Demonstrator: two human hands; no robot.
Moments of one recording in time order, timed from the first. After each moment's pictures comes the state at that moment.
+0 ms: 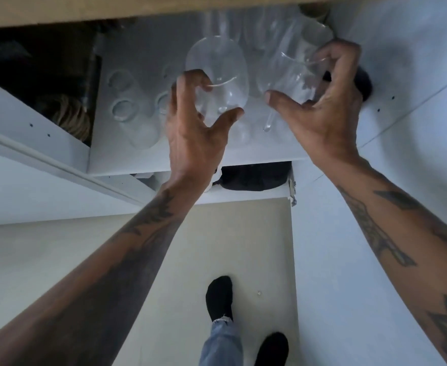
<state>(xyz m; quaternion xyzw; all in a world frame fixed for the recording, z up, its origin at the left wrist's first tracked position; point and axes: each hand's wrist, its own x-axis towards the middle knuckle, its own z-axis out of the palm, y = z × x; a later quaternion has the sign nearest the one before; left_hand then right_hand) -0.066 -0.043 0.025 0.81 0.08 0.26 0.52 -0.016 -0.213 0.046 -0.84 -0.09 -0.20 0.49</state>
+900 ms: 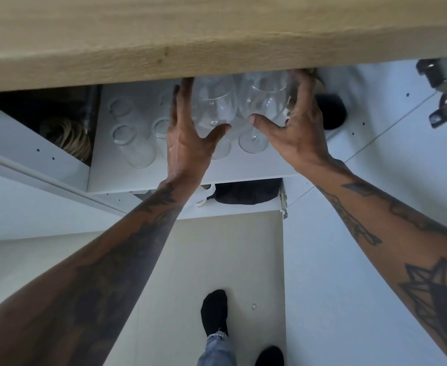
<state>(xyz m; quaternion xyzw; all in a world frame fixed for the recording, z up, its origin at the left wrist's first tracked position) -0.035 -0.032 0.018 0.85 0.08 0.21 0.47 0.008 -0.217 0.048 -0.87 -0.12 -0.12 0.46</state>
